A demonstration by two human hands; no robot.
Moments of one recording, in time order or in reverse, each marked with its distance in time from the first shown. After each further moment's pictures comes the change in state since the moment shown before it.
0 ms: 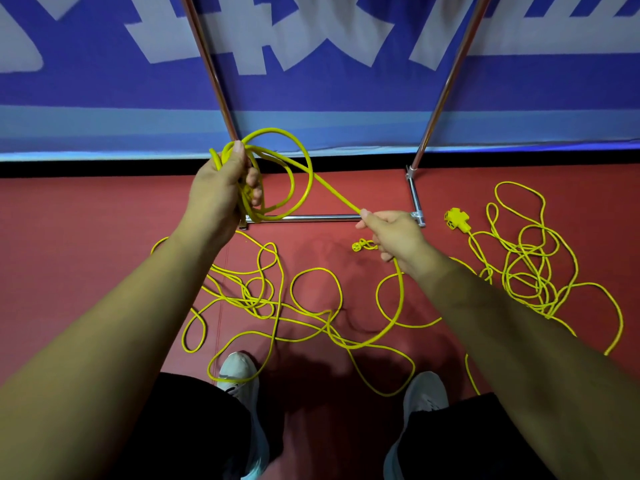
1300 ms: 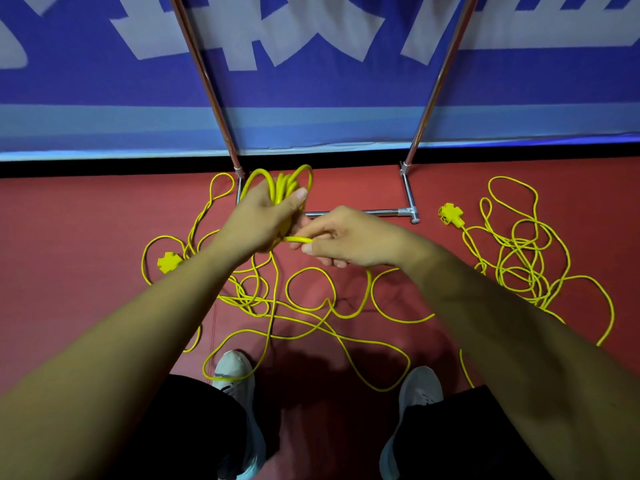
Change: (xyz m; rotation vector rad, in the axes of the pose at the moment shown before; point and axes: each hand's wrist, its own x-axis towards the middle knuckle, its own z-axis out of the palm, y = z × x) left_hand -0.028 -0.021 0.036 0.511 -0.302 -0.004; right_hand -0.057 -0.062 0.015 -0.497 -0.696 -0.444
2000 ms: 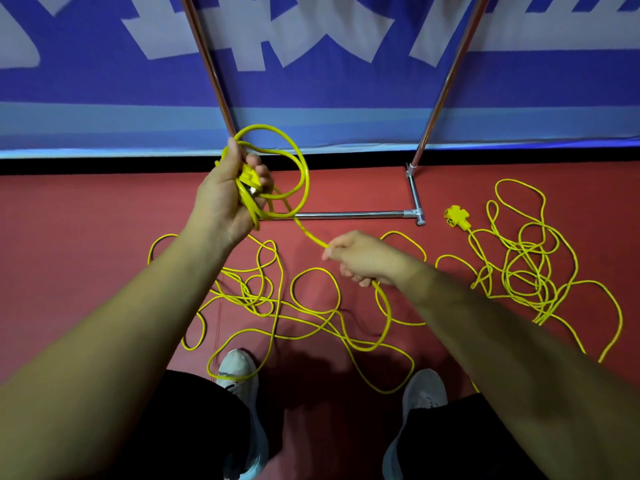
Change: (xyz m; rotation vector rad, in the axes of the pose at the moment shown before) left_hand 0.028 -0.013 -0.040 -1.149 0.205 -0.055; right_hand 0.016 0.045 0.029 0.174 0.126 0.514
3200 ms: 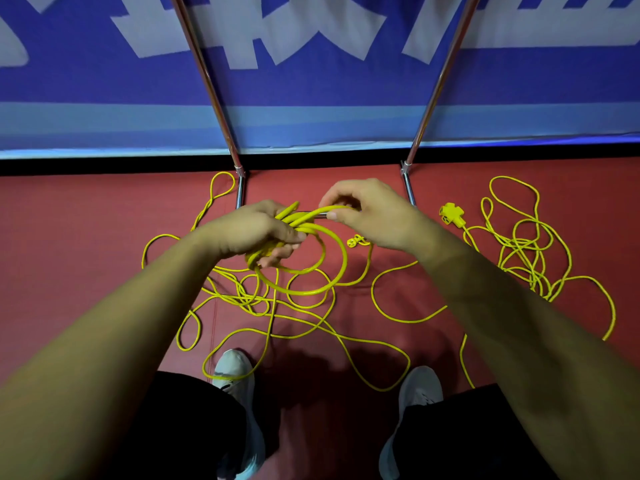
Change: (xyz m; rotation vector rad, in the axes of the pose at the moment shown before) left_hand -0.027 -0.010 0.009 1.211 -0.502 -0.497; right_hand -0.026 -0.031 -0.051 -0.209 0.294 -0.623
